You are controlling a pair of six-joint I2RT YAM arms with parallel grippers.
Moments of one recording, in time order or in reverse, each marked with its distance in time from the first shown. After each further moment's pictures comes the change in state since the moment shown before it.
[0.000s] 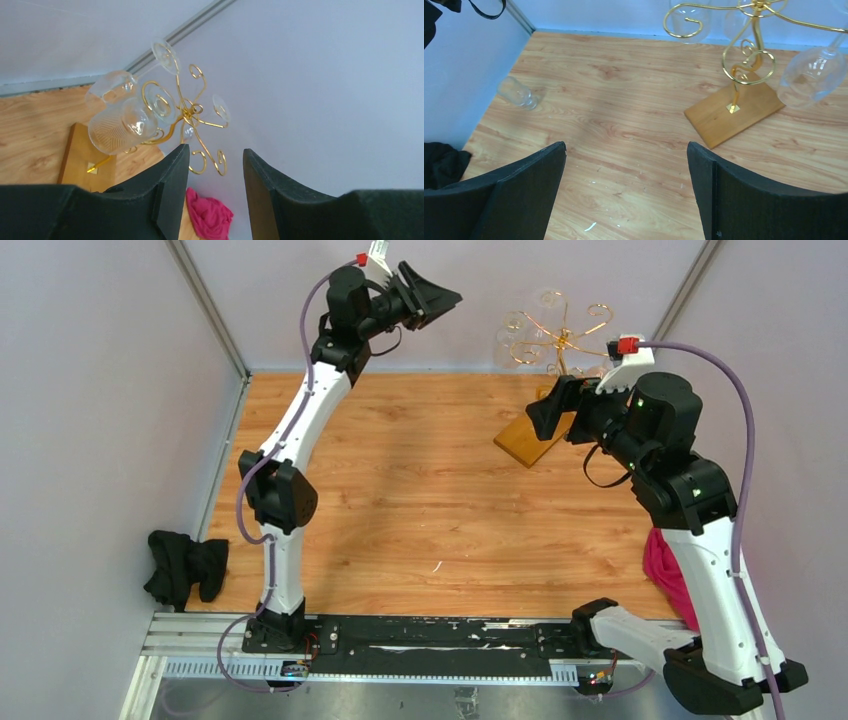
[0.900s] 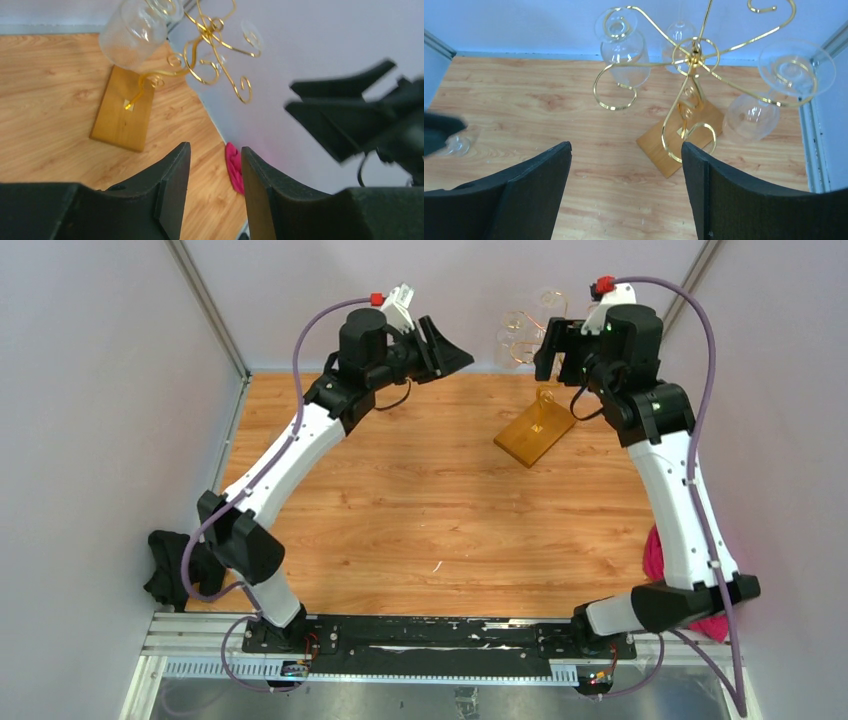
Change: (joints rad) left arm -0.178 -0.325 -0.389 -0.188 -0.255 0.288; right arm -0.102 0.333 0.254 -0.002 0.119 -0.081
